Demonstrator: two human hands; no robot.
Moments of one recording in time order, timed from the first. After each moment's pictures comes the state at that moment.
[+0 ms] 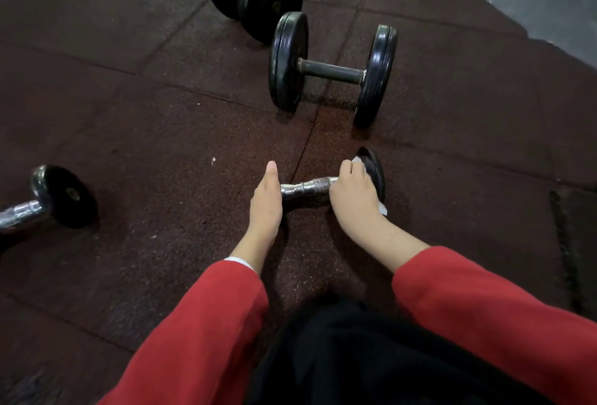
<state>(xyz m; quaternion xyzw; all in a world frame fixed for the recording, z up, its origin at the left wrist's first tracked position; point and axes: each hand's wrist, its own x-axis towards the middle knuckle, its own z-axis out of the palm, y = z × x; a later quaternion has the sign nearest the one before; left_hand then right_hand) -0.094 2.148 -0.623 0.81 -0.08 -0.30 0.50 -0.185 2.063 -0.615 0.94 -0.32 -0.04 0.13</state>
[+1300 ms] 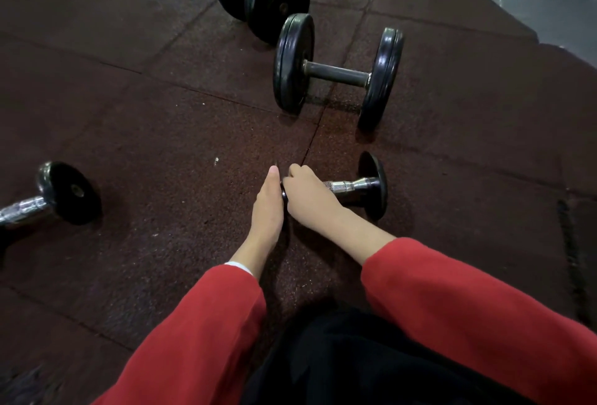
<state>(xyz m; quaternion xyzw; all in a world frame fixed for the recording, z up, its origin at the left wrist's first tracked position) -0.096 2.149 -0.635 0.79 -0.09 -0.31 0.52 -0.146 2.082 -0.602 0.97 -0.19 -0.03 -0.14</state>
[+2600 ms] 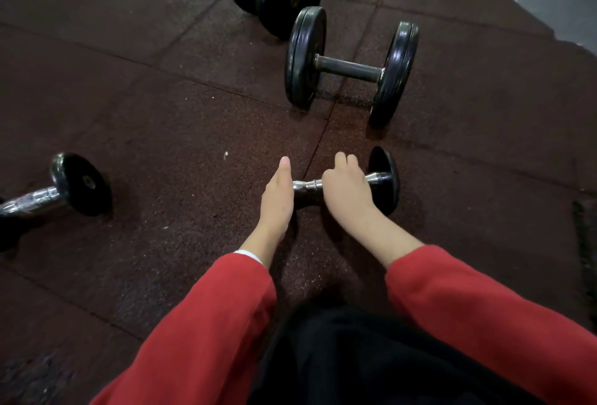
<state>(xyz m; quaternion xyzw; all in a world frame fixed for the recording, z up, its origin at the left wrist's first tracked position) -0.090 2.146 -0.627 0.80 -0.08 -0.31 0.52 -0.164 2.074 -0.599 0.95 -0.30 0.00 0.01</state>
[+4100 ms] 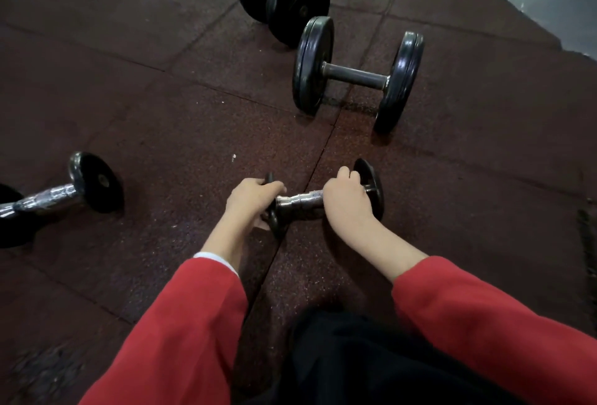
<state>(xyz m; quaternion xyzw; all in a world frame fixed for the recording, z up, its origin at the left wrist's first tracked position) -0.063 2.178 -0.592 0.85 -0.04 -0.38 0.37 -0.170 2.085 -0.608 0.95 -0.31 -0.02 0.06</state>
